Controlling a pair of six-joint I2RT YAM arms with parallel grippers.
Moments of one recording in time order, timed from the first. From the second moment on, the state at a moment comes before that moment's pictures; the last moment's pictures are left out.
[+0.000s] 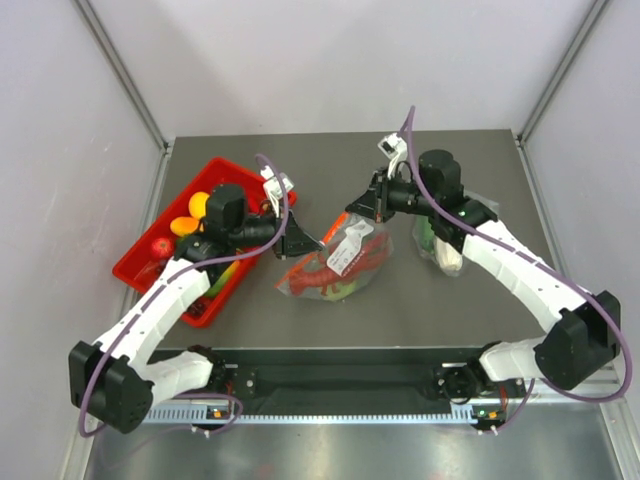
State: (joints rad) left arm -0.42 1.12 0.93 -0.16 0.89 -0.36; right arm 0.52 1.33 1.17 -0.14 -0.57 0.39
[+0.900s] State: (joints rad) left arm -0.42 0.99 0.86 -0.24 0.78 -0.36; right arm 0.43 1.55 1.33 -0.13 -0.59 0.38
